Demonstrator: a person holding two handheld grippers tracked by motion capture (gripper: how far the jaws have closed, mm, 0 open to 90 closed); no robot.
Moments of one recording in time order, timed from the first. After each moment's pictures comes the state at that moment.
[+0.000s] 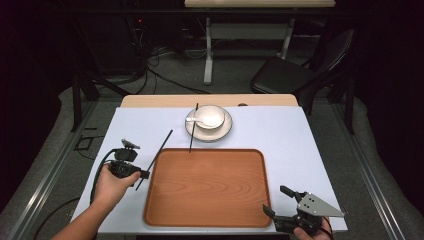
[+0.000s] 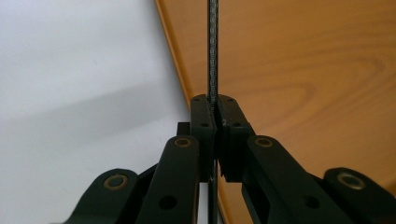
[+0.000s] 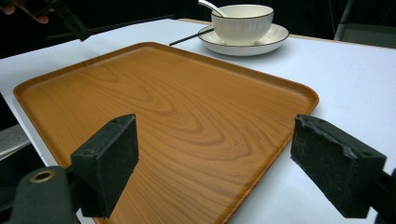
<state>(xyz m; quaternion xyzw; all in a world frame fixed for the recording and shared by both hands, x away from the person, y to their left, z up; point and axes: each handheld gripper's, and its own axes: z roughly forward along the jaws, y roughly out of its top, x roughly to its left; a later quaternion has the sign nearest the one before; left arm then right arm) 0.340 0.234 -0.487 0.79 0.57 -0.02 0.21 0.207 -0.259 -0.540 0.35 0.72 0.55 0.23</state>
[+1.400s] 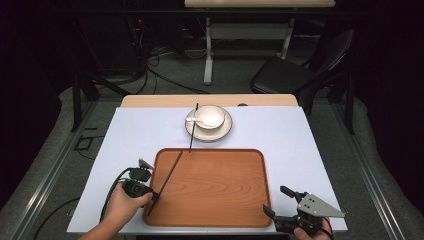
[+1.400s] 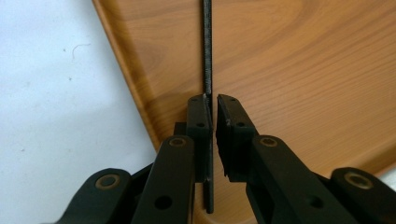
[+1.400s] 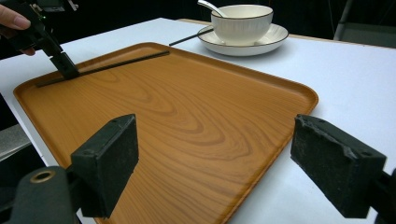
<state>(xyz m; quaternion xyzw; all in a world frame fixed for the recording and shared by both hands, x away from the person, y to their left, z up) 0.314 0.203 -0.524 0.81 0.56 -0.07 0.17 0.206 -0.259 -0.540 0.36 0.72 0.55 0.23</state>
